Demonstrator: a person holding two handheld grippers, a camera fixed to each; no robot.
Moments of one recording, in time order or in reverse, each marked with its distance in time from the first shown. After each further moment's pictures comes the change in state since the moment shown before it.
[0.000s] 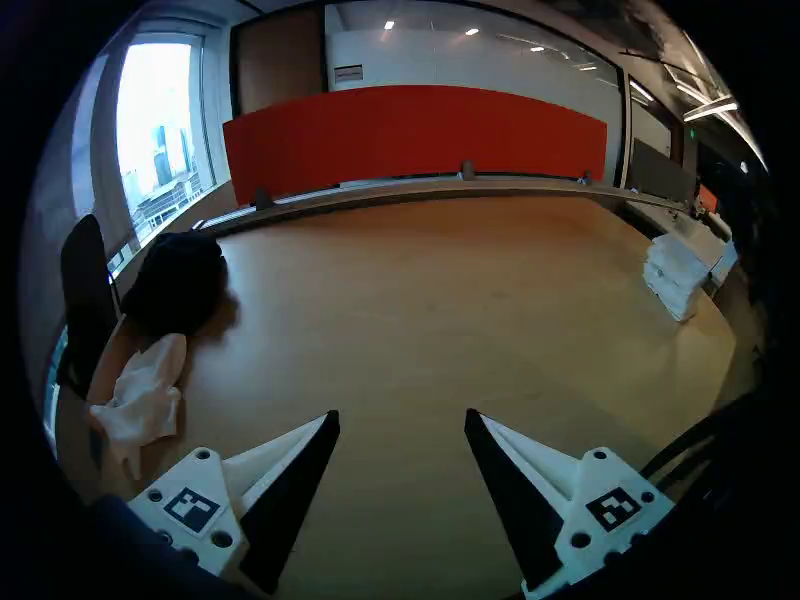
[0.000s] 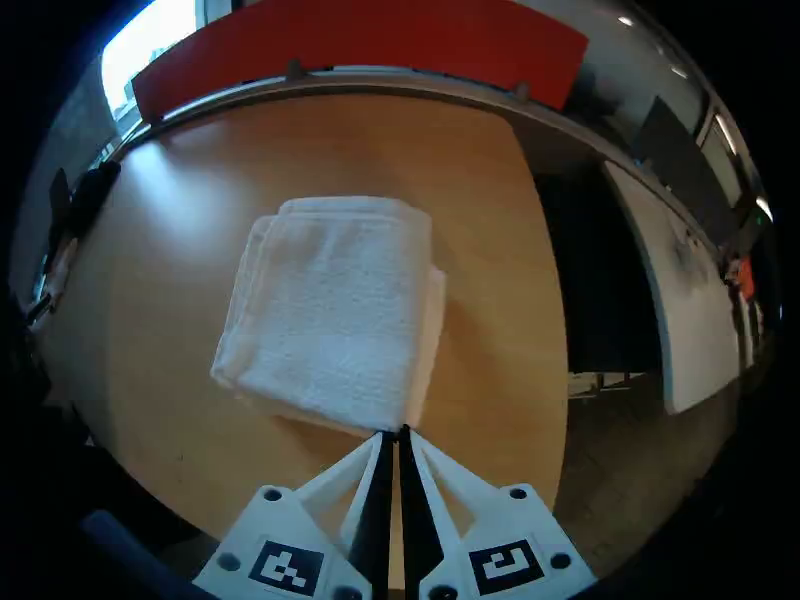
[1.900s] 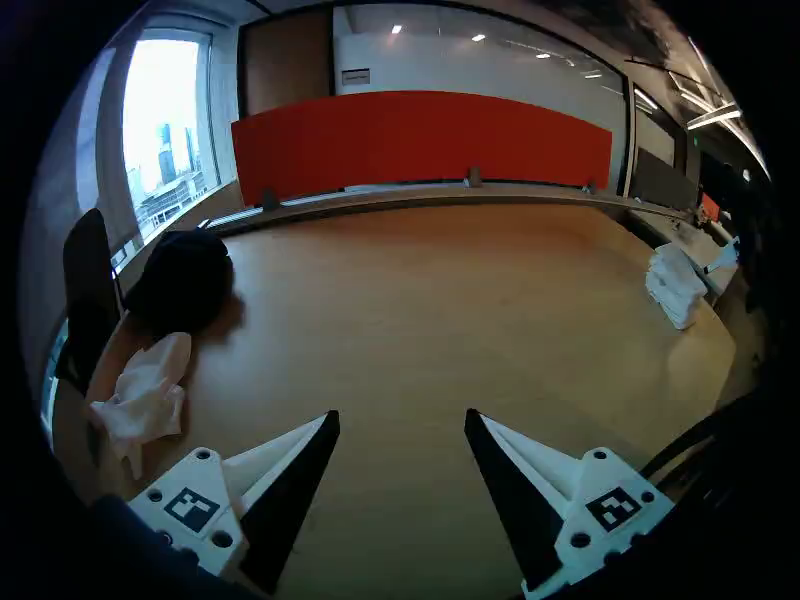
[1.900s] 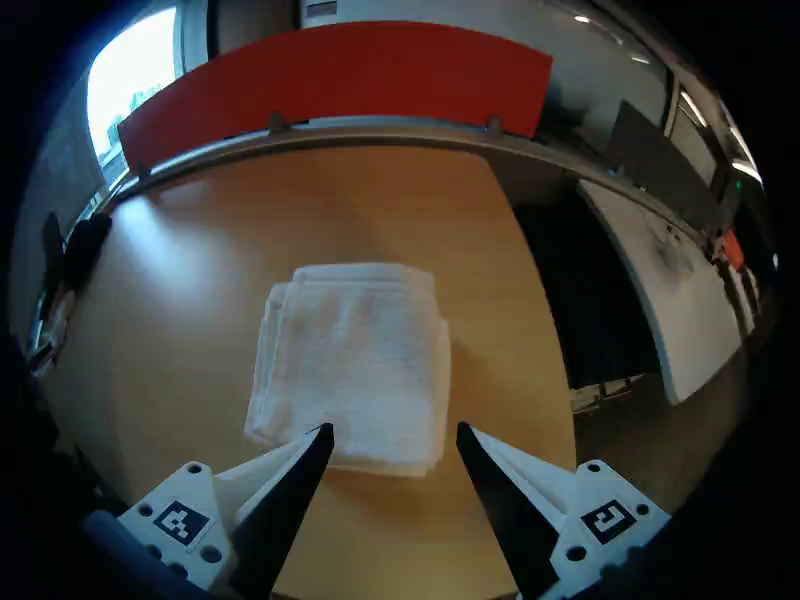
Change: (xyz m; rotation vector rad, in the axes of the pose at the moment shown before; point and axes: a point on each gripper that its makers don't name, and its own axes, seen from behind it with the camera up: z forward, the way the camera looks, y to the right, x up) left arm 0.003 -0.010 -0.003 0.007 0.018 -0.025; right arm 0.043 -0.024 -0.013 -0.036 0.200 0.134
